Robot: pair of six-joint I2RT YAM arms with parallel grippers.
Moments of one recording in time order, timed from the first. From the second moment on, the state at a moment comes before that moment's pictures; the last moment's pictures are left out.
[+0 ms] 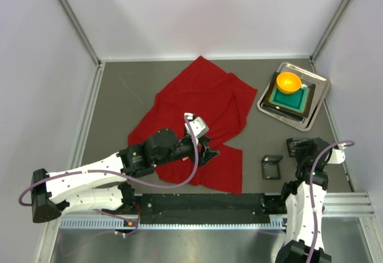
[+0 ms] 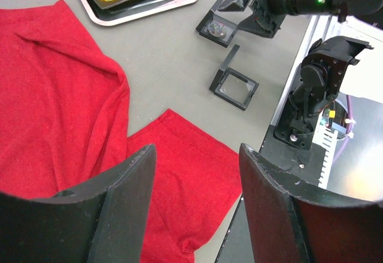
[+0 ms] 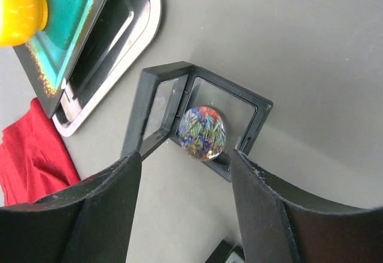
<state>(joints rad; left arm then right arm) -1.17 0.97 0.82 -0.06 -0.02 -0.17 -0.40 0.44 0.21 -0.41 0.11 0.96</state>
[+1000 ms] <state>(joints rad) -0.46 1.02 0.46 -0.15 0.31 -0.87 0.89 1.32 1.09 -0.51 0.17 0.62</state>
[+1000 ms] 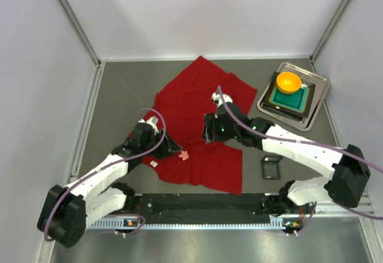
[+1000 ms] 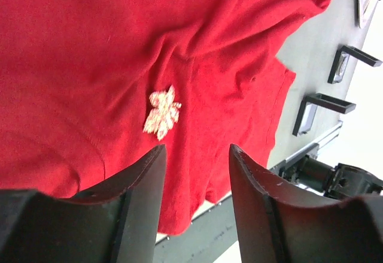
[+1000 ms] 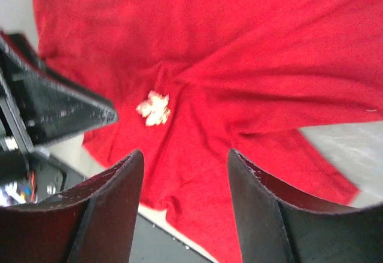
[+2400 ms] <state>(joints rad) -0.44 0.85 0.28 -0.37 0.05 -1.34 1.19 1.86 1.03 0.05 0.22 0.10</state>
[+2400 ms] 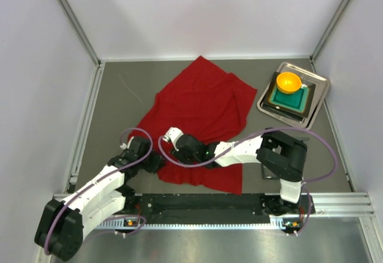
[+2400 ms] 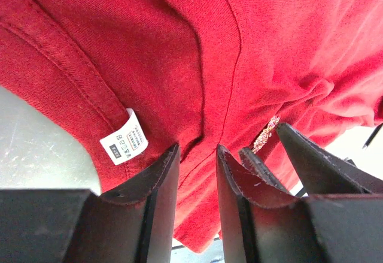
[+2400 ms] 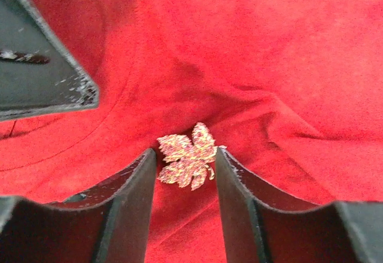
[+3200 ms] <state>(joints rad) -0.44 0.99 0.50 -0.35 0.20 -0.92 0.96 1.80 0.92 0.19 -0.27 0.35</state>
